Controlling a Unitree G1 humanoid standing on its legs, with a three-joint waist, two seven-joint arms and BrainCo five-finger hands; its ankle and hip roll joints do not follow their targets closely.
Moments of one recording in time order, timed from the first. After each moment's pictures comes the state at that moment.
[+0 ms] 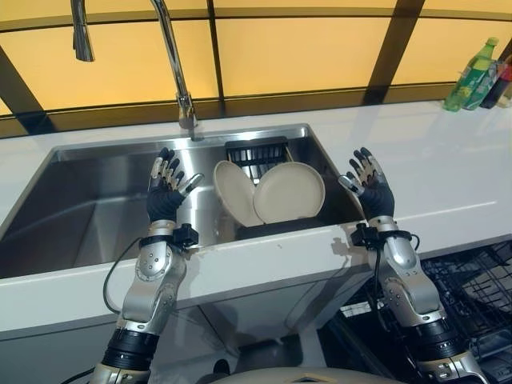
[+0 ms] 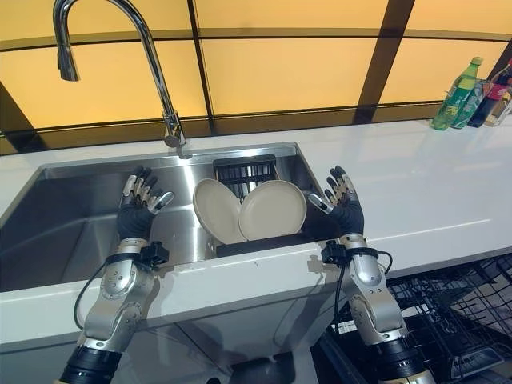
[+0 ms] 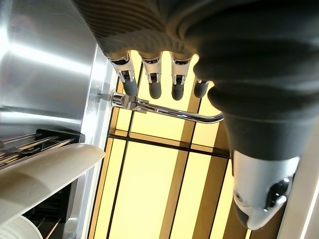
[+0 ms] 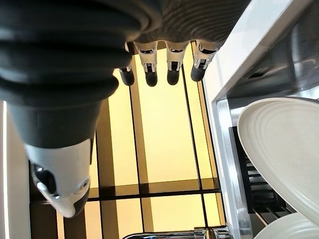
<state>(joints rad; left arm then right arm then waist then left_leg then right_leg) -0.07 0.33 -0.09 -0.12 -0.45 -0.12 0.31 -0.11 -0.36 0.13 -0.11 0.50 -0.06 -0.19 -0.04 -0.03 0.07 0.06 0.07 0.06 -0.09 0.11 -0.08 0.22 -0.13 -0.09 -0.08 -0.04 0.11</state>
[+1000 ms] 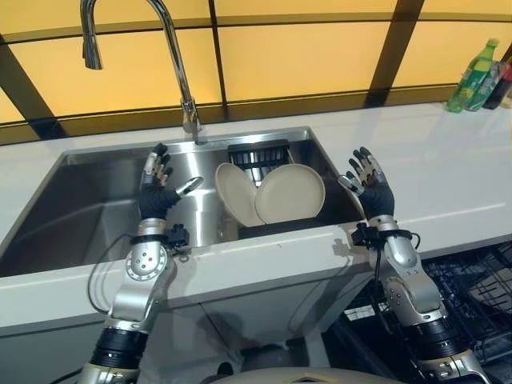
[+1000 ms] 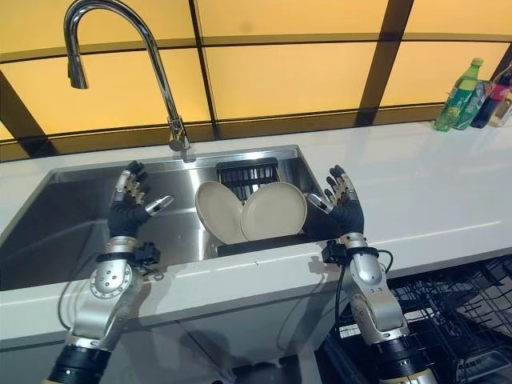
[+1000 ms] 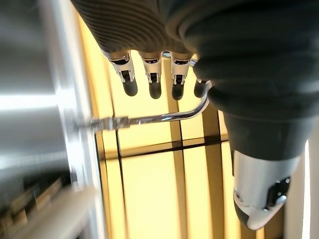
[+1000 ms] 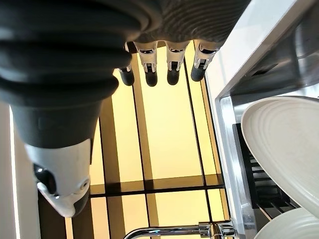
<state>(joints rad) -0.08 0.46 -0.04 -0.07 -0.16 -0.13 0.31 -0.12 -0.39 0.13 -0.10 0.50 -0.06 -0.18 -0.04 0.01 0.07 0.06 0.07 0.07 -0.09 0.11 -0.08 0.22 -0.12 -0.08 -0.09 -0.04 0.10</state>
